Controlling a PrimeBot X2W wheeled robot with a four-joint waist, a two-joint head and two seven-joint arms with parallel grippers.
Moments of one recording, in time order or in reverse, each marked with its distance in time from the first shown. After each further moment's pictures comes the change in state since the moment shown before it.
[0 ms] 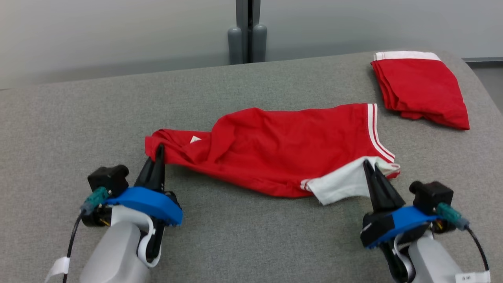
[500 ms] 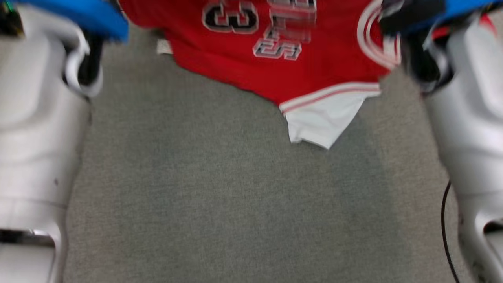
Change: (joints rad) left arm -0.673 0.124 -0.080 0.080 -0.131 0.000 0.103; right arm -0.812 -0.058 0.088 0.106 0.128 0.000 0.024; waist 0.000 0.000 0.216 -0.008
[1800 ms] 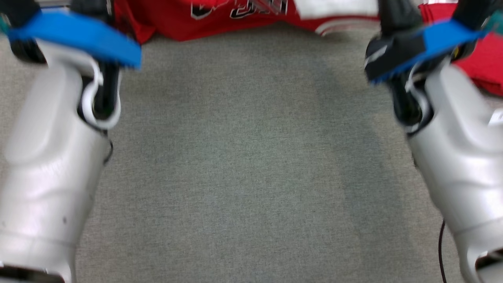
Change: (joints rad) left arm 0.032 0.031 -0.114 -0.110 -0.229 0.000 -0.102; right arm 0.012 -0.046 0.143 0.107 0.234 0.000 -0.024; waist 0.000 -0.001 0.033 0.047
